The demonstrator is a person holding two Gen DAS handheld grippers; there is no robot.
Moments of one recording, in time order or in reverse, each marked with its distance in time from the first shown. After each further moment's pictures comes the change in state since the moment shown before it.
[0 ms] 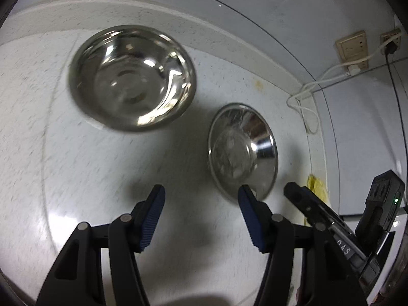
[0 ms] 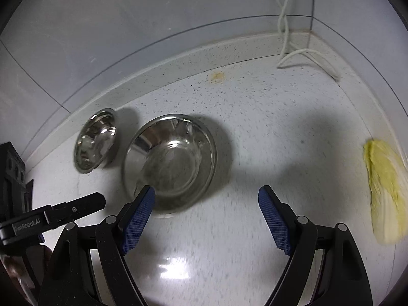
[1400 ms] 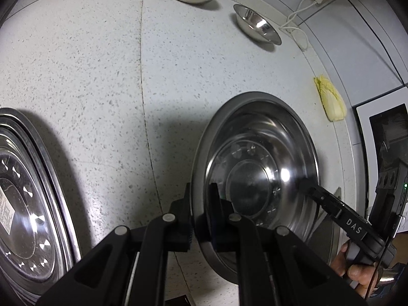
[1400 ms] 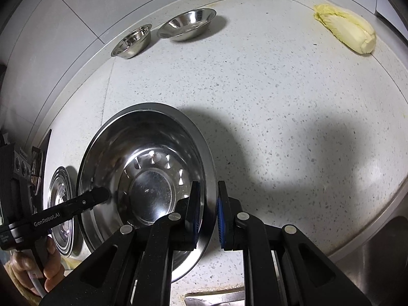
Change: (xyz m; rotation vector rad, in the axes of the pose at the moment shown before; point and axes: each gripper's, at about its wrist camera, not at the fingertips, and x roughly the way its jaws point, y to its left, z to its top) left arm -0.084 0.085 -0.248 0.157 0.065 0.073; right arm -0.072 0.027 -0.257 0.115 0.043 0.055
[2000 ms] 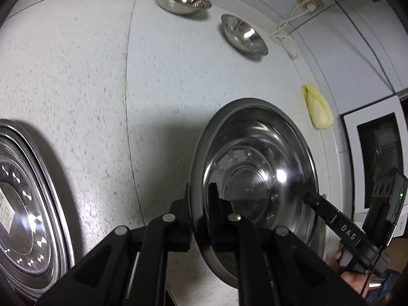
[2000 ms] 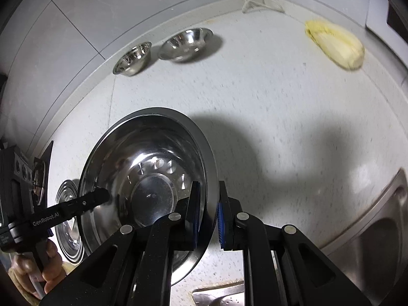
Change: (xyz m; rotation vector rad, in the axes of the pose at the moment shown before) left arm -0.013 -0.013 0.010 -0.013 -0.010 -0.045; right arm -0.030 0.004 0.010 0.024 -0.042 -0.025
